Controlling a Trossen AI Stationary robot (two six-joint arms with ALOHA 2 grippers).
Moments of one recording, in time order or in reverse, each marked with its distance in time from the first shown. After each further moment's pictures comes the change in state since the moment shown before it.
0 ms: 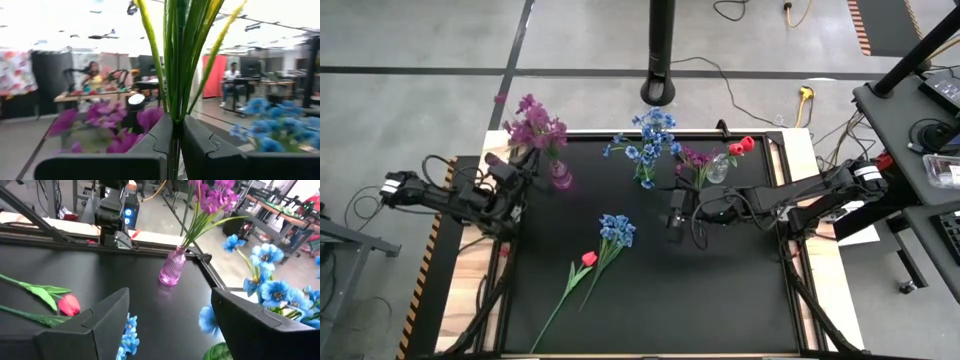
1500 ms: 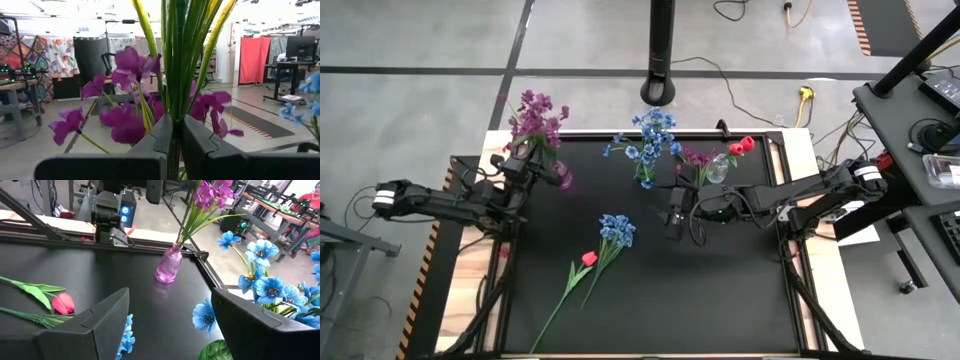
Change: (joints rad) left arm 0.186 0.103 -0.038 -0.059 -0.055 -0.176; right arm -0.016 0.002 -0.005 -0.006 0.001 0.000
